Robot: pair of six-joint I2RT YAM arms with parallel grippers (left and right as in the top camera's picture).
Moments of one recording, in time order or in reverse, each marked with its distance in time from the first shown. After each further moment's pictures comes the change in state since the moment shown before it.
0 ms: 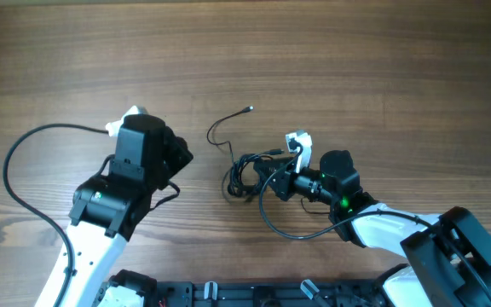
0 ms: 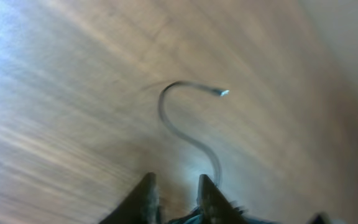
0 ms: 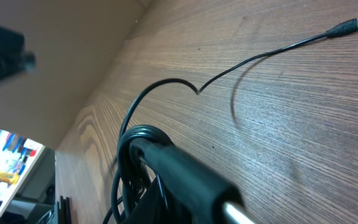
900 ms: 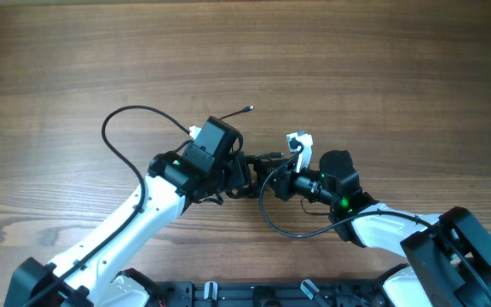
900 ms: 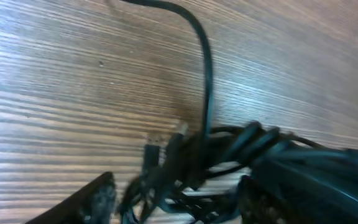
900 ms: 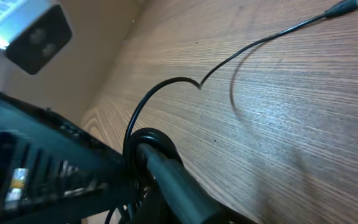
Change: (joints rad) left arm -0.280 0.344 0.000 0.069 0.130 0.105; right arm 0.000 0.000 0.000 -0.015 -0.006 0.063
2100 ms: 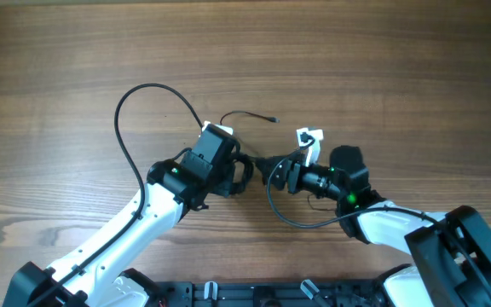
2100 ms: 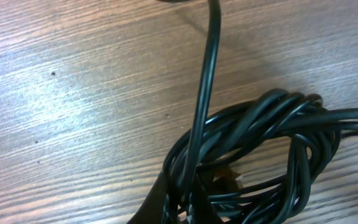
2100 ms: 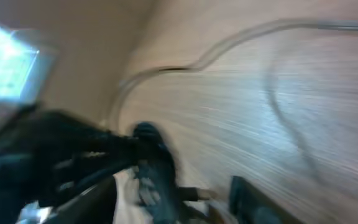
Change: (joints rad) left arm -0.004 -0.031 -0.071 0.049 -0.239 0.547; right arm -0.094 0.002 -0.002 0.032 -0.110 0.064
